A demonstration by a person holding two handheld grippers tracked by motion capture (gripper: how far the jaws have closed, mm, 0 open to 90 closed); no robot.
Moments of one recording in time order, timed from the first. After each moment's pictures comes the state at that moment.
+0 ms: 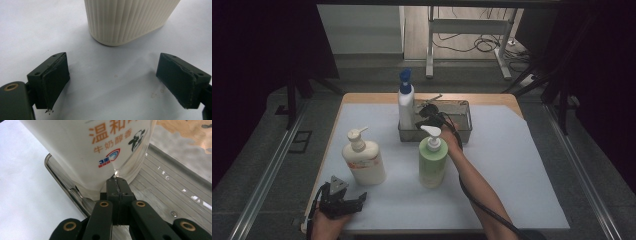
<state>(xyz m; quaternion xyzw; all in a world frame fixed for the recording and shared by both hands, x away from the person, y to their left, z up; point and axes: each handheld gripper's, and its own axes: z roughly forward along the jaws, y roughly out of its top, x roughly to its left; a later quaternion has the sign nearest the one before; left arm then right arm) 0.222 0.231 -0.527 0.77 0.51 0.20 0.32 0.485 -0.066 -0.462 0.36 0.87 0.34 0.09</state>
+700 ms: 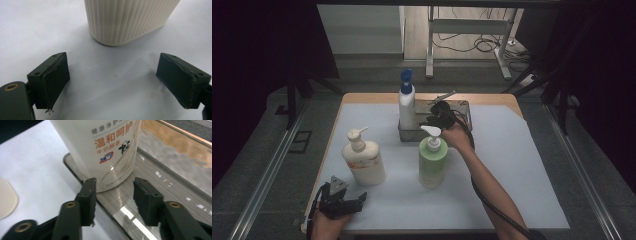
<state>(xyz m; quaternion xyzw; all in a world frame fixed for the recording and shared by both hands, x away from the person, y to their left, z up) 0.221 0.231 -0.527 0.77 0.52 0.20 0.32 0.472 -0.100 -0.434 0.34 0.86 0.38 0.09</state>
